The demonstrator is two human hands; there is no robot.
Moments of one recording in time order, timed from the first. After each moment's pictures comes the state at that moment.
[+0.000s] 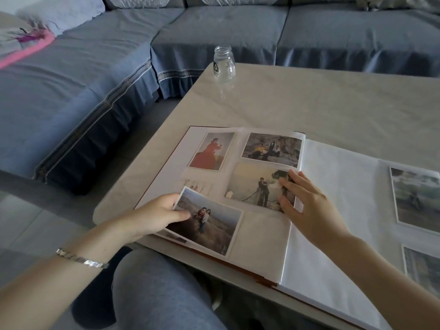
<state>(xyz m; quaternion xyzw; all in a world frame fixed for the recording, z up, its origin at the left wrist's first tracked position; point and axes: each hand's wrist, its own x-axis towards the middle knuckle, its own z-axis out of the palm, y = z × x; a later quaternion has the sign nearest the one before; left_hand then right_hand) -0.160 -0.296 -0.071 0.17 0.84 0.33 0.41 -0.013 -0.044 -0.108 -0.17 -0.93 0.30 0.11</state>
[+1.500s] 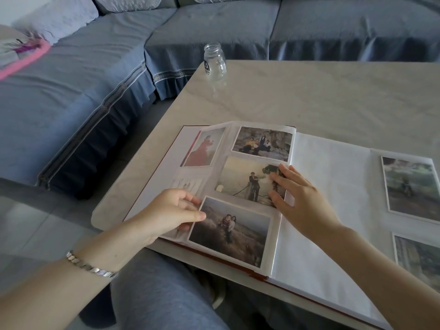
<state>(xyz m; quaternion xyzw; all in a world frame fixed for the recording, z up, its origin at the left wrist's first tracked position) -0.130 -0.259 -0.054 0.10 0.86 0.37 0.35 -0.010 -0.038 -0.108 -0.16 -0.93 0.31 0.09</state>
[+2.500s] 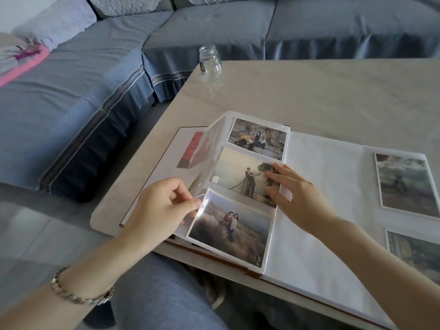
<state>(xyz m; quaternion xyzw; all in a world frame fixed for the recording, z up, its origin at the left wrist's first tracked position) -0.104 -0.253 -0.029 0.21 0.89 0.39 0.13 -0.010 -0.028 -0.104 -0.15 -0.92 0.36 0.07</state>
